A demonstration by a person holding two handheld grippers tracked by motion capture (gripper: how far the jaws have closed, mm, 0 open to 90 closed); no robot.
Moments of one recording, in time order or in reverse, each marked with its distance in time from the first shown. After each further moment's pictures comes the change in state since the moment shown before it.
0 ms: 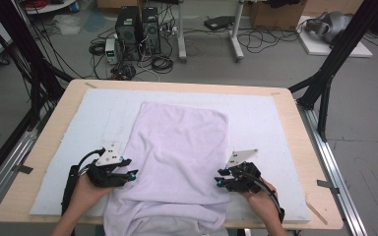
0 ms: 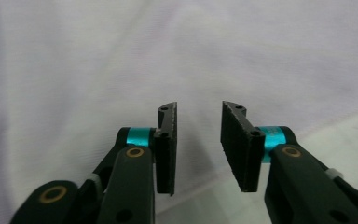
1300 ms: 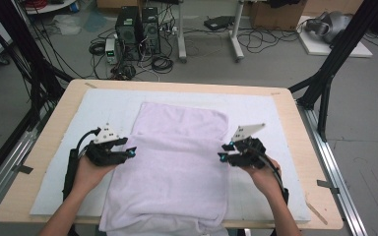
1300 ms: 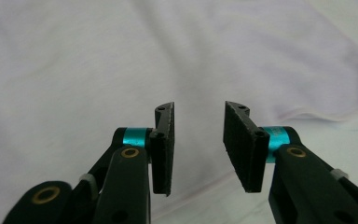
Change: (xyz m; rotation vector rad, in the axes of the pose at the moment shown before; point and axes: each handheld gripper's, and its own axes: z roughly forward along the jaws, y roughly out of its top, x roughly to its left) left arm 0.017 0.023 -0.010 -0.074 0.092 -0.015; right arm -0.026 0.041 -0.026 -0.057 -0.040 -0.043
